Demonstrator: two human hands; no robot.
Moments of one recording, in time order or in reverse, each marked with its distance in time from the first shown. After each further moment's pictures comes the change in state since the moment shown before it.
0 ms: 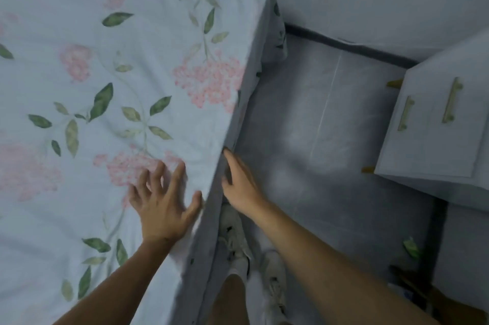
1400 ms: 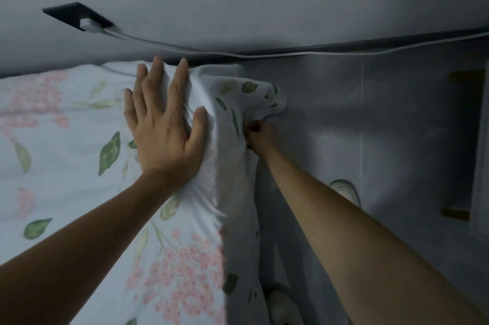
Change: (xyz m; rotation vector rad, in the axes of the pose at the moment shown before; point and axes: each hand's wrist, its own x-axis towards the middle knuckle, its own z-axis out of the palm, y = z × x) left_hand 0.493 0.210 -0.043 -0.001 0.161 0.416; right_hand 0.430 0.080 -0.184 0.750 0.369 0.462
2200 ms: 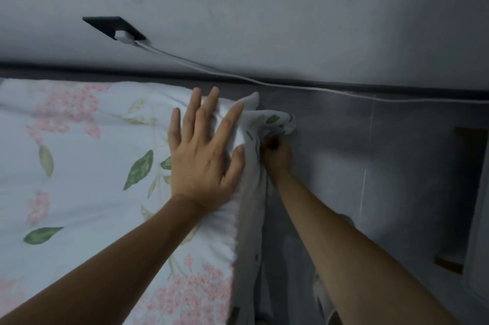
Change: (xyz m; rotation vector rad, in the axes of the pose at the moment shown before) left_hand 0.003 0.007 0.003 0.041 -0.066 0.119; right_hand 0.014 -0.019 -0.005 -0.085 0.174 -0.070
